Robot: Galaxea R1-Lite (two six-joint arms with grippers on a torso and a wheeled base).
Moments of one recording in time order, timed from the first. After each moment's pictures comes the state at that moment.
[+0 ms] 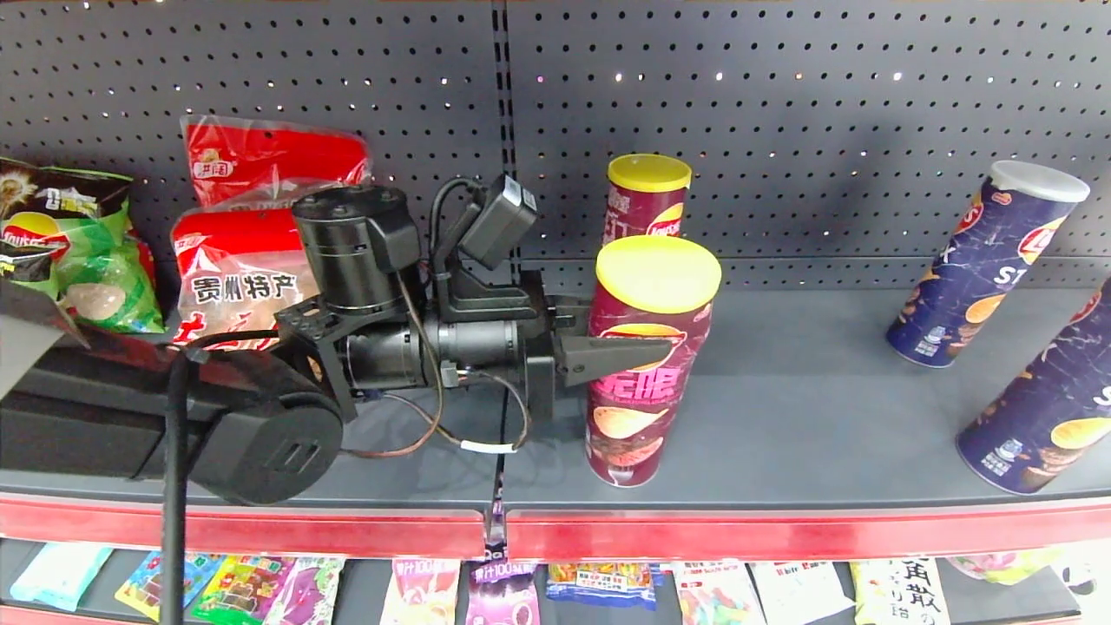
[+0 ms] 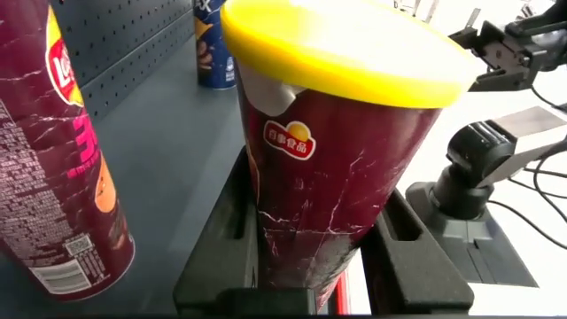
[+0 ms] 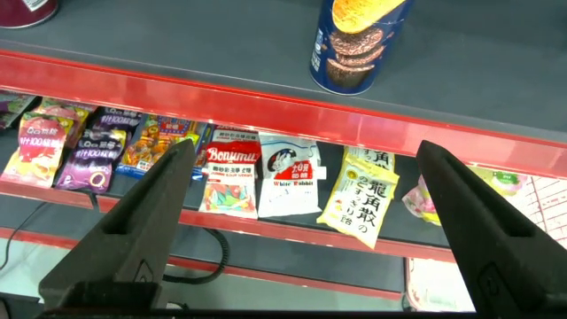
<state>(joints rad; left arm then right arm) -0.63 1.87 -0.98 -0.92 -0.87 -0.04 0.22 0.28 -0.50 0.45 -0.14 -0.09</state>
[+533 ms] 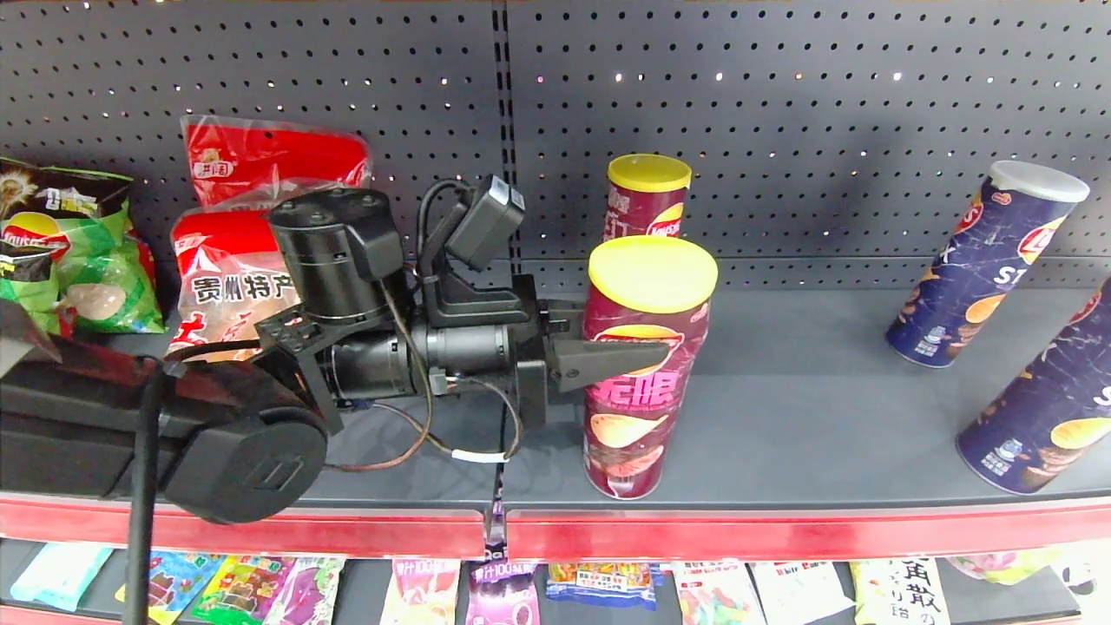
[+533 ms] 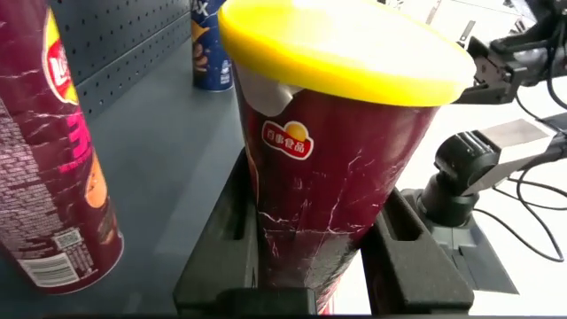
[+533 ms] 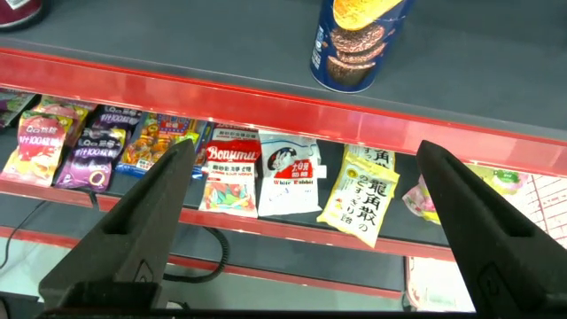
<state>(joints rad) -0.63 1.84 -0.93 -0.96 -0.85 -0.07 0.22 0.27 -0.49 0.45 -0.14 -0.09</state>
